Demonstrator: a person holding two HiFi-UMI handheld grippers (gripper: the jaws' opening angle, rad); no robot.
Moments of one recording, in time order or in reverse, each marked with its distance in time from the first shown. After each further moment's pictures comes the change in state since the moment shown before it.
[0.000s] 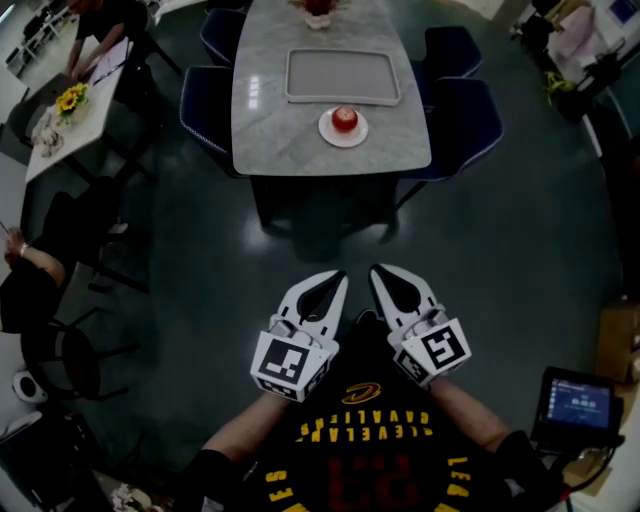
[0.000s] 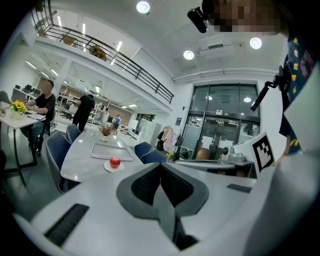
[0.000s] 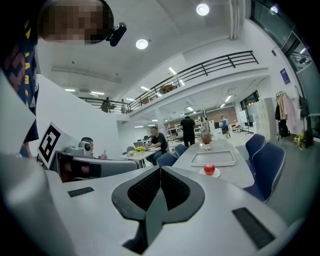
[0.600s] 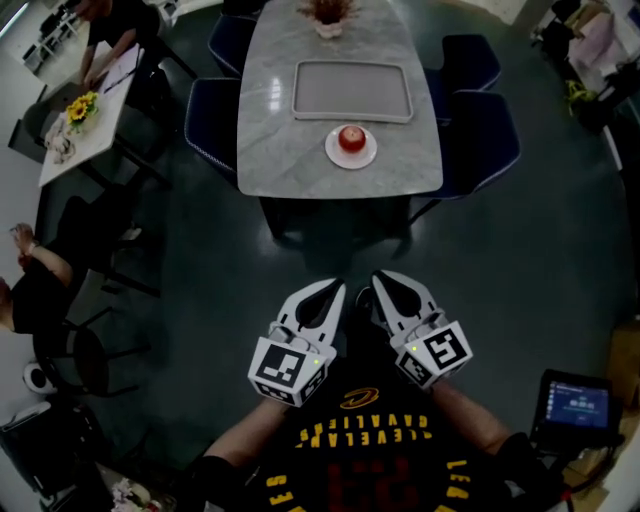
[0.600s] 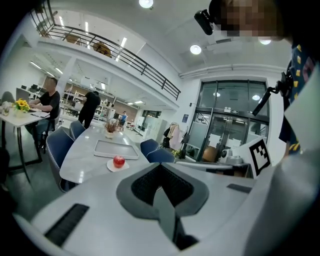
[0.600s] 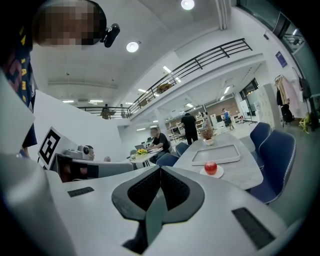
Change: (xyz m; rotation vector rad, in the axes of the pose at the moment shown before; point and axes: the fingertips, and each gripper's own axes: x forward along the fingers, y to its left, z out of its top) left arm 0.058 0.021 0.011 -0.026 0.024 0.054; right arm 0.035 -0.060 0.006 0.104 0.005 0.066
